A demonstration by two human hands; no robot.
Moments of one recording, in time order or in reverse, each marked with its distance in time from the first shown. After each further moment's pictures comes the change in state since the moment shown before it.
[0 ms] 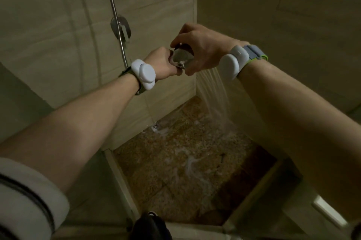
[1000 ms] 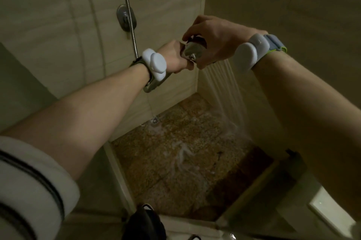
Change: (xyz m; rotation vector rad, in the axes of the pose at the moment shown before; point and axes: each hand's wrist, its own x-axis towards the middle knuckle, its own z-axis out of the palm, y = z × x) left_hand -0.006 0.010 0.002 -0.058 -0.065 0.012; right_hand -0.007 -0.008 -0.016 -0.049 -0.064 0.016
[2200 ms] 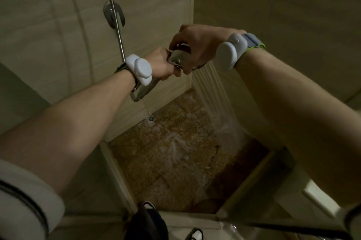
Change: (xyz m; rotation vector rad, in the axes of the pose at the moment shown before) left_hand -0.014 -0.008 0.014 -0.044 -0.107 -0.095; right_hand -0.003 -0.005 0.015 0.055 -0.116 0.001
